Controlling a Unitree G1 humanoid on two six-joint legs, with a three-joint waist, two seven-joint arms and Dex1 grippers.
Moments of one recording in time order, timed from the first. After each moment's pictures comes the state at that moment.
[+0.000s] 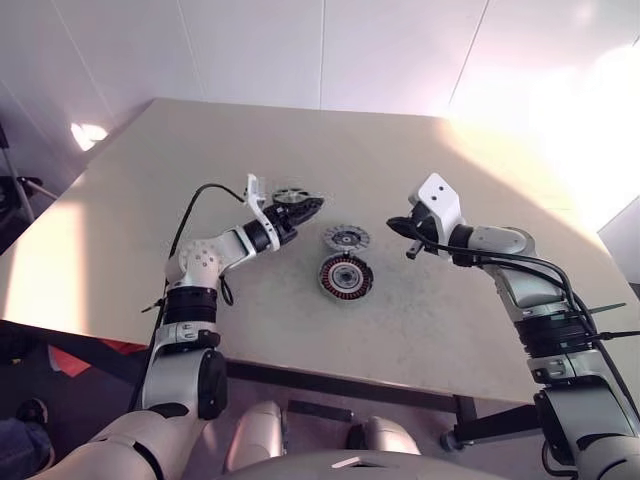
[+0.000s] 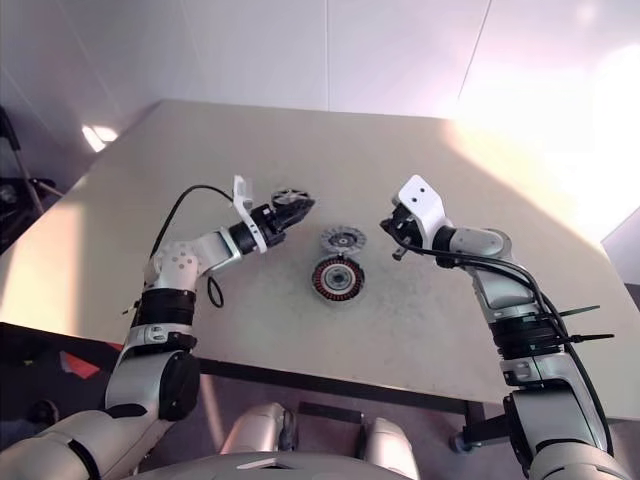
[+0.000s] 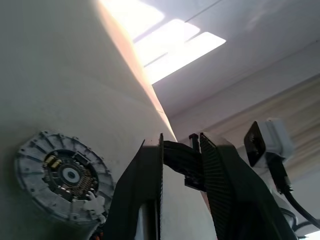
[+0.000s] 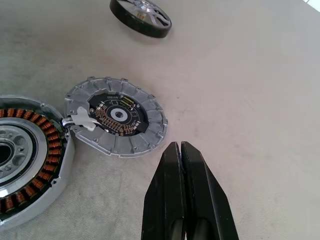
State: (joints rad) left arm -0.71 0.07 0.35 0.50 -0.73 0.84 -0.47; right arm -0.50 -0.59 0.10 0.16 0.12 0.35 0.81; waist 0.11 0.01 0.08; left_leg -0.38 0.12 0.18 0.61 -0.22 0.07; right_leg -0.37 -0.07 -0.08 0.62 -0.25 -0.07
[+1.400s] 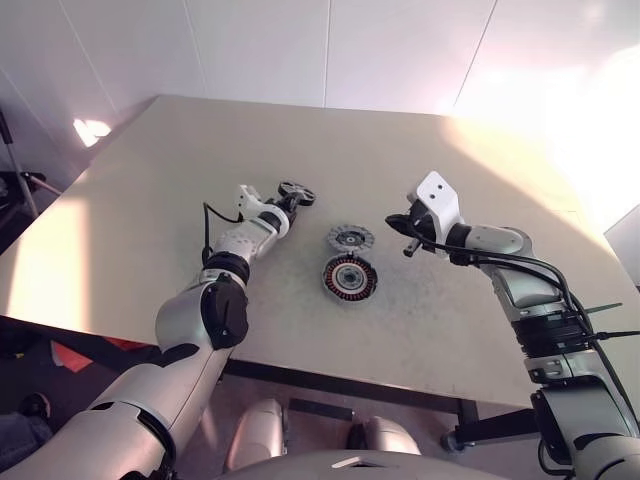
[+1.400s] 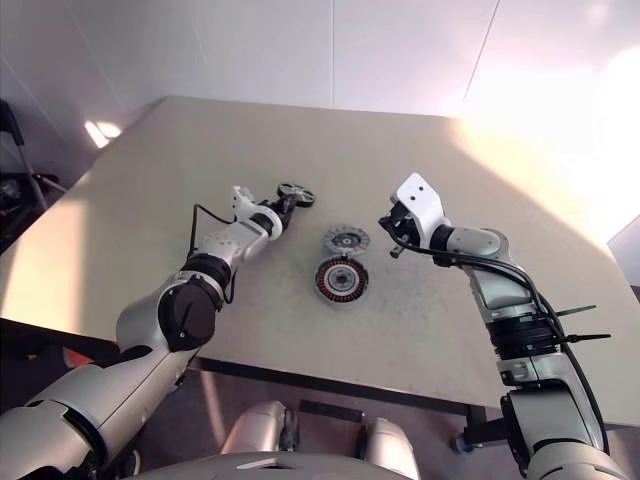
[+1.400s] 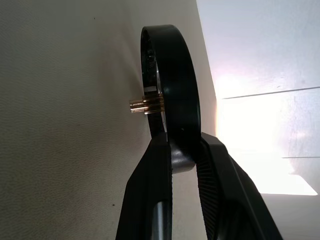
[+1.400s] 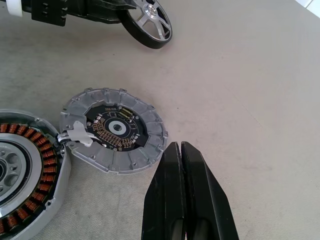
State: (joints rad) left arm -1.07 0.04 0.69 1.29 -0.68 0.35 -0.25; right arm -0.50 -0.57 0.10 0.15 0.12 0.35 0.78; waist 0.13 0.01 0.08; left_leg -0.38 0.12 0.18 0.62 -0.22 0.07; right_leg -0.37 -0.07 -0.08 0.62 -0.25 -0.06
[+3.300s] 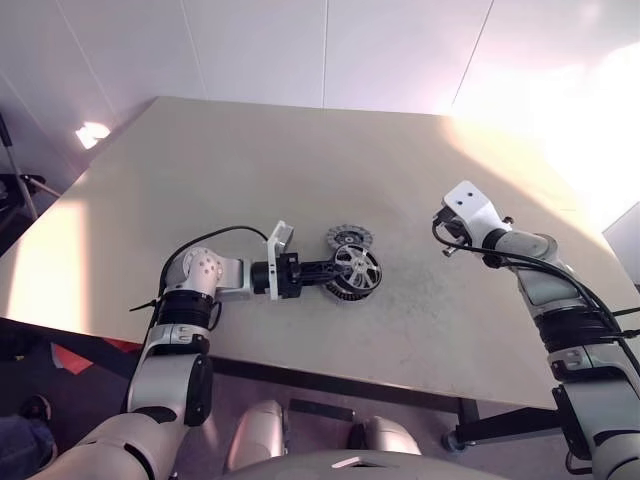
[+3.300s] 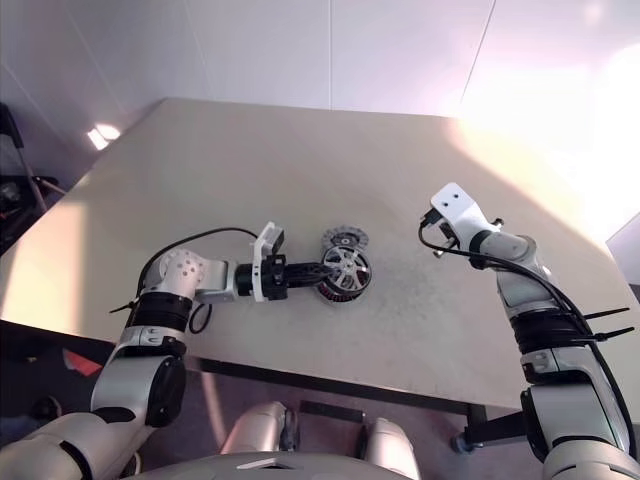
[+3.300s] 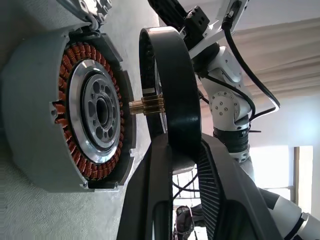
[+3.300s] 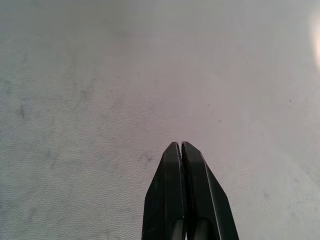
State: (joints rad) left arm -0.66 0.16 0.19 0.49 -0.78 1.45 -0.79; right arm -0.52 -0.67 0.09 0.38 -0.09 0.35 0.57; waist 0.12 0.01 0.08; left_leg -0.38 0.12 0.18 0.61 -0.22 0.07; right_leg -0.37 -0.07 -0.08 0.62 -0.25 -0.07
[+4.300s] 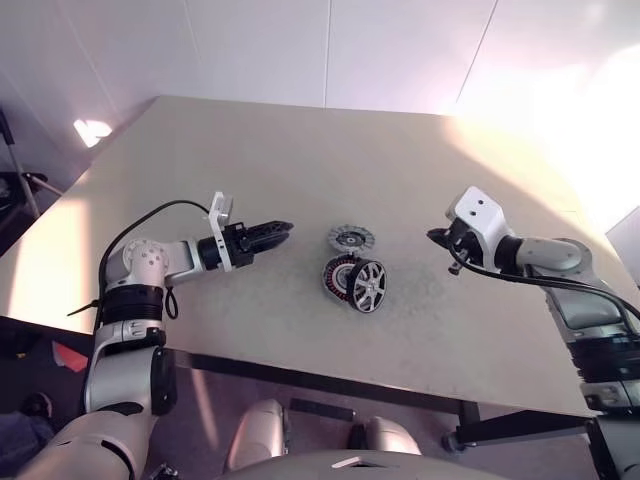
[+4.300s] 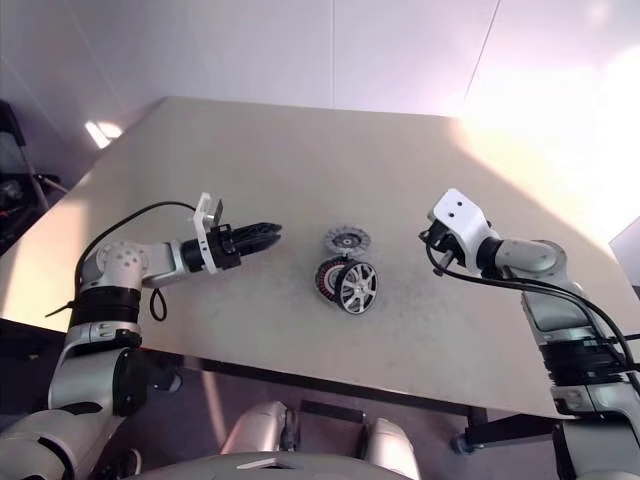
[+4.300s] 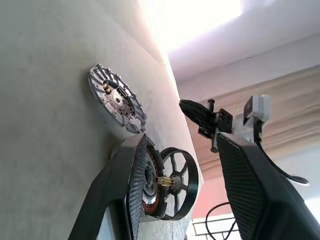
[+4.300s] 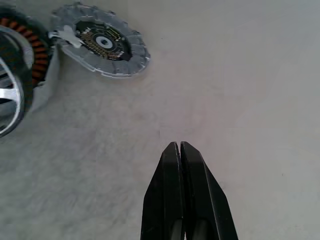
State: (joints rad) left arm -0.64 0.35 0.33 0.45 -0.80 1.31 -0.79; right arm -0.30 -0.82 0.00 -0.03 0.13 0.32 0.93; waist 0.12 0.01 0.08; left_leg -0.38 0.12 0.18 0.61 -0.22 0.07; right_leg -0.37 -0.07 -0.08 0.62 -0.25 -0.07
